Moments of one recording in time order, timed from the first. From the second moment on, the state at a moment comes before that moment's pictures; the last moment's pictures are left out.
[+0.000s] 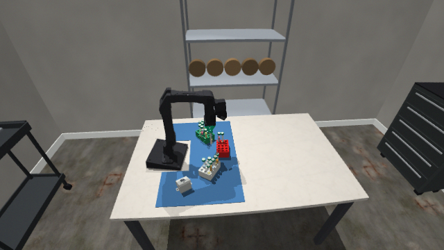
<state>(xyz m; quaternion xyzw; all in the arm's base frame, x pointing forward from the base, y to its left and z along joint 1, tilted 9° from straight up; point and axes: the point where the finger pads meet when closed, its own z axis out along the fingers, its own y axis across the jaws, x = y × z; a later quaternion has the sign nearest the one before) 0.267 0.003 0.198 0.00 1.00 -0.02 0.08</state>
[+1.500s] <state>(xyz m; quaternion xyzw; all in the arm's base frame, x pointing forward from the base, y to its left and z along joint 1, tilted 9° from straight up) 0.267 0.003 0.198 0.62 0.78 0.03 0.07</state>
